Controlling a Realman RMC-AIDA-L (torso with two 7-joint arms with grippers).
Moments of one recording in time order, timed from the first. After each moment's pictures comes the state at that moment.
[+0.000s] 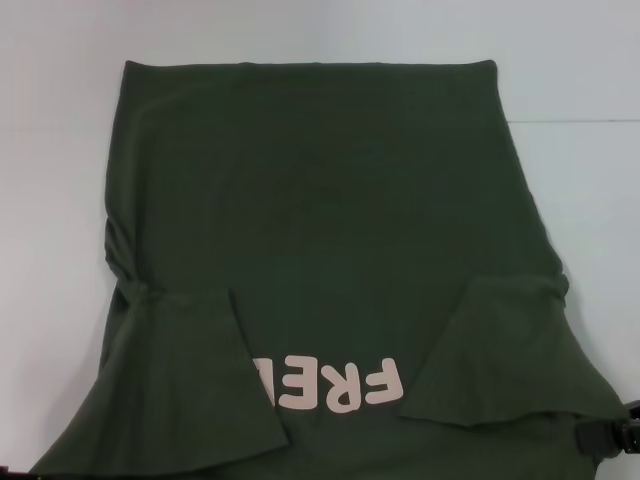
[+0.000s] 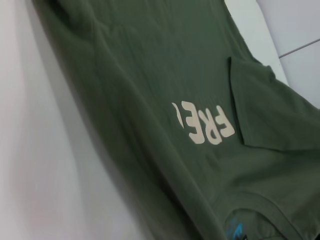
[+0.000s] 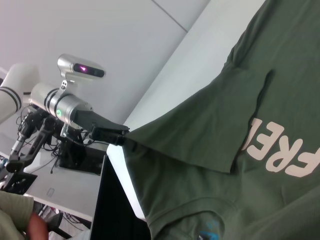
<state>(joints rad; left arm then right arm) -0.40 -2.02 0.26 0.92 2.65 2.06 -2.04 0.49 1.88 -0.59 -0.56 -2.27 -1.98 1.83</state>
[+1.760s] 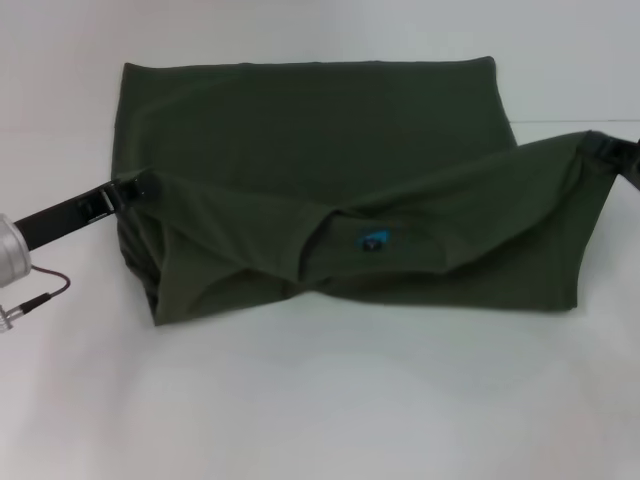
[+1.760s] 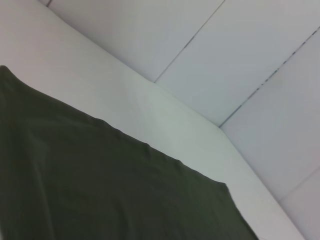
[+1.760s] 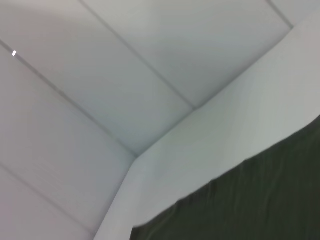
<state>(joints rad) -0.61 -2.13 0.23 0.61 2.12 1.21 -1.86 0.59 2.01 -0.19 -0.45 -1.98 -1.28 1.85</state>
